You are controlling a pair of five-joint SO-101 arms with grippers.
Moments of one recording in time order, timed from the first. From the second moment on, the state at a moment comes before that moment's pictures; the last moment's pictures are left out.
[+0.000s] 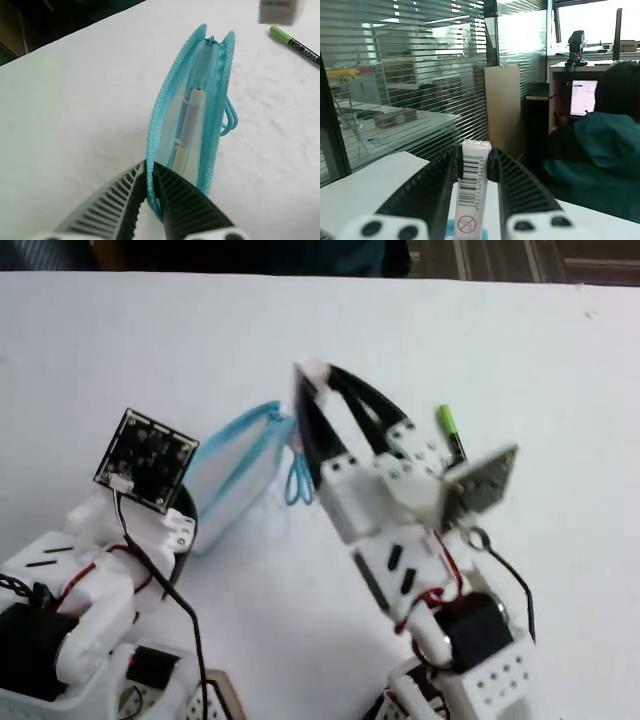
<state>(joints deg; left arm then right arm) 7.8 -59.6 18.0 96.3 -13.1 -34.5 -64.7 42.1 22.1 -3.3</state>
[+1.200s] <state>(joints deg) 7.8 -59.6 18.0 96.3 -13.0 -42.2 -48.1 43.8 14.9 -16.0</state>
